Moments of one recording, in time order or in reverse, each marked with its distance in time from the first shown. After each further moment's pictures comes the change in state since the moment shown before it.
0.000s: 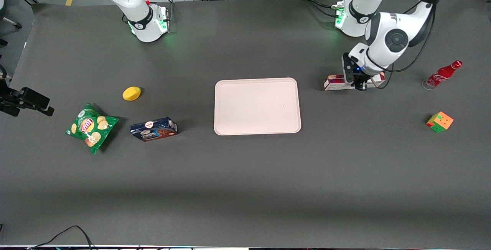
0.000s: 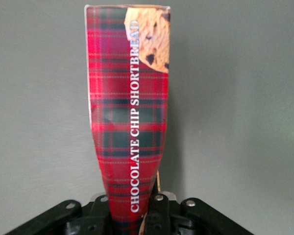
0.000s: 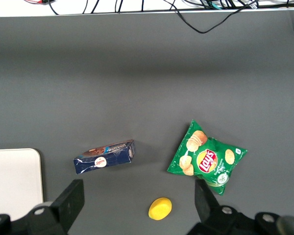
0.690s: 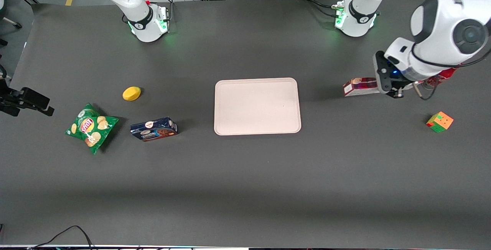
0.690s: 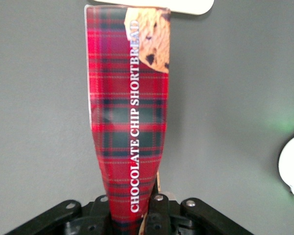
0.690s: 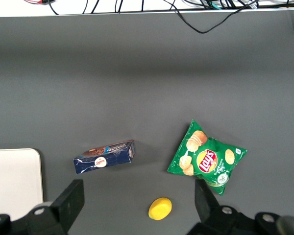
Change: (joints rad) arm 0.043 -0.037 0.062 0.558 0.012 -0.646 0.016
